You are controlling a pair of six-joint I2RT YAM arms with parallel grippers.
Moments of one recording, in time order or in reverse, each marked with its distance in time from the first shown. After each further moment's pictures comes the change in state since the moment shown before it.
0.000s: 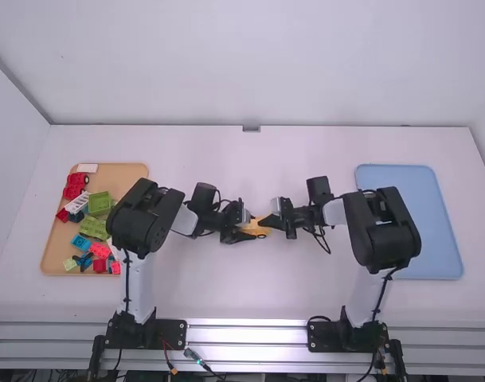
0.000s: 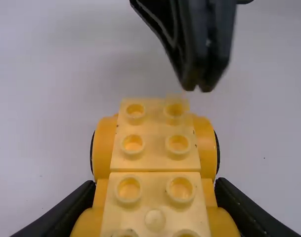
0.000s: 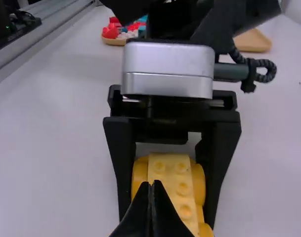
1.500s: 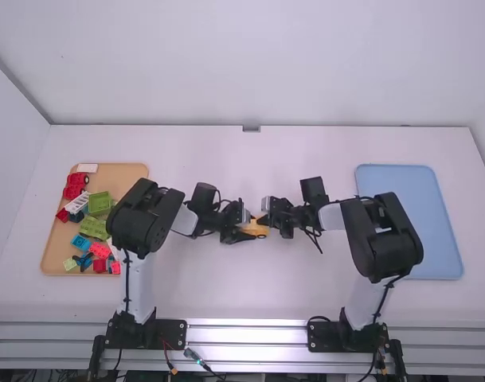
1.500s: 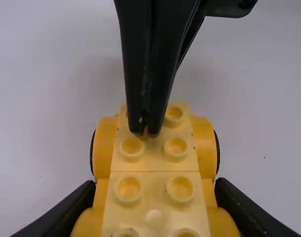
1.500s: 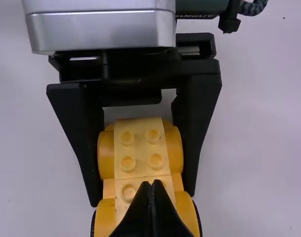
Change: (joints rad) left arm 0.000 0.000 0.000 -0.001 0.000 0.005; right arm 0.058 -0.061 -0.045 0.079 0.277 0.163
